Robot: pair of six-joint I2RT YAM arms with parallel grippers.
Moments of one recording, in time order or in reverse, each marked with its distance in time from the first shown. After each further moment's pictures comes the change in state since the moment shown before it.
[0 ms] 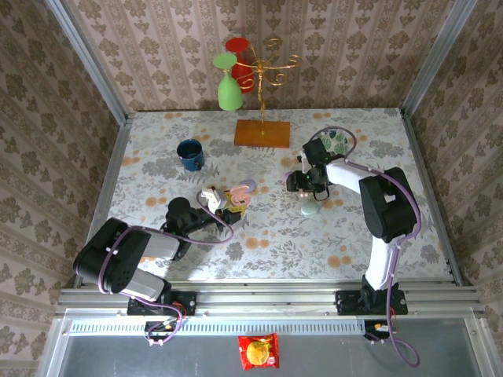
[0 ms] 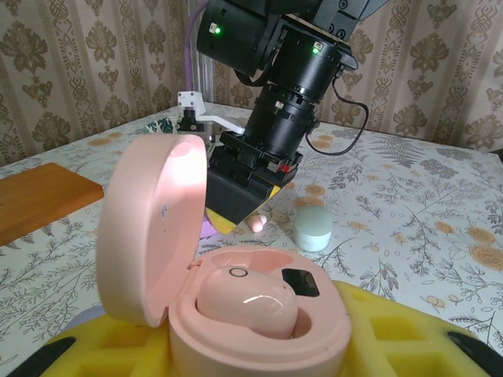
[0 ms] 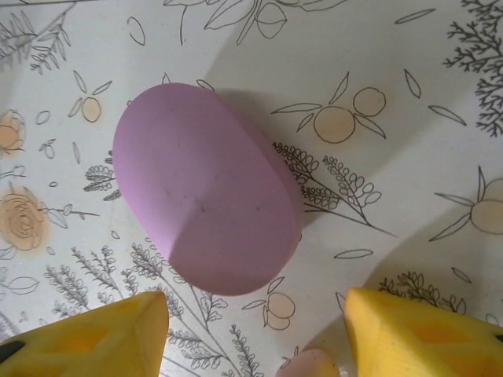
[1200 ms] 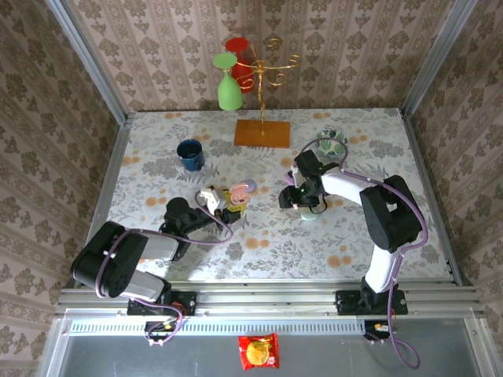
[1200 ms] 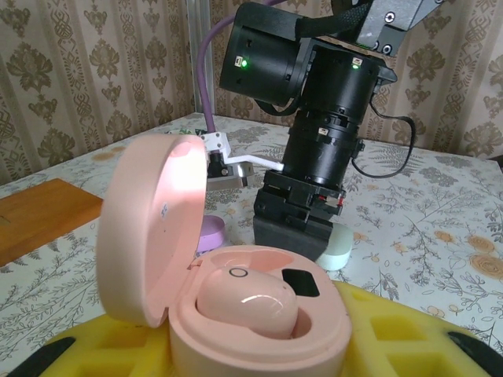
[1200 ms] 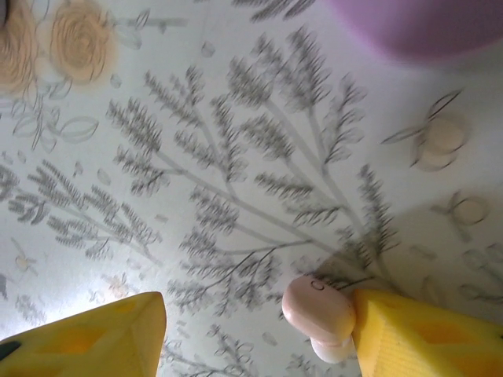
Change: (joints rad) left arm 0.000 -0.032 0.000 0.000 0.000 0.000; right arm 0.114 -0.075 -0.075 -0.108 -0.081 -0.007
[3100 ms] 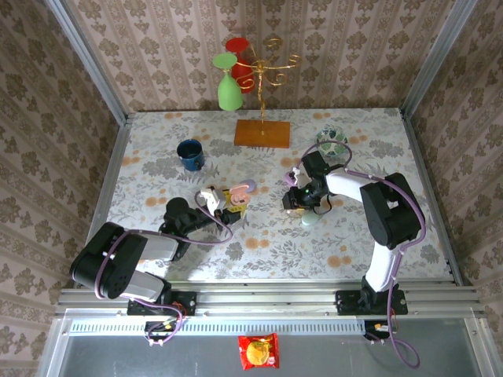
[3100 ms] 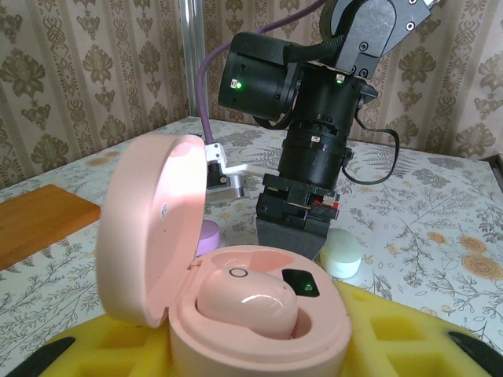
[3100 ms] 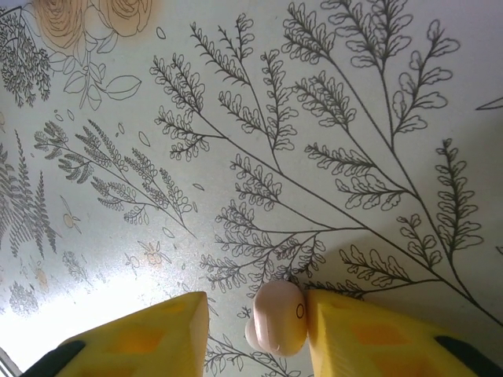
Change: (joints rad) left arm -0.002 -0.009 0.000 0.000 0.015 0.000; right arm -0.068 0.026 -0.033 0.048 -0.187 -0.064
